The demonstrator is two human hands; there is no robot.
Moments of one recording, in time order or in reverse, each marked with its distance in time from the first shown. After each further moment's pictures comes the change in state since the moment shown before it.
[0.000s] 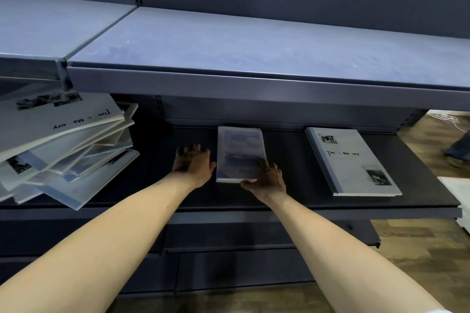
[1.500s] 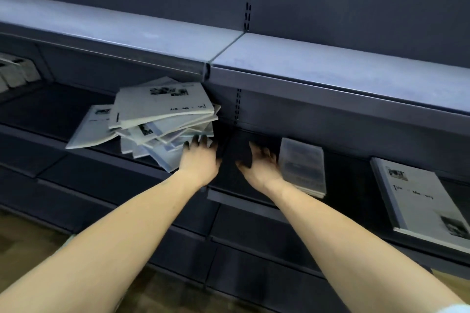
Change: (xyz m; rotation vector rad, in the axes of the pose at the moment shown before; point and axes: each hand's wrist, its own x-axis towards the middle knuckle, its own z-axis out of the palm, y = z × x) left_hand -0.113 -0.104 -0.001 0.003 0.272 -0.295; right_hand -0.065 -0.147 0.024 -0.096 -0.076 -0.455
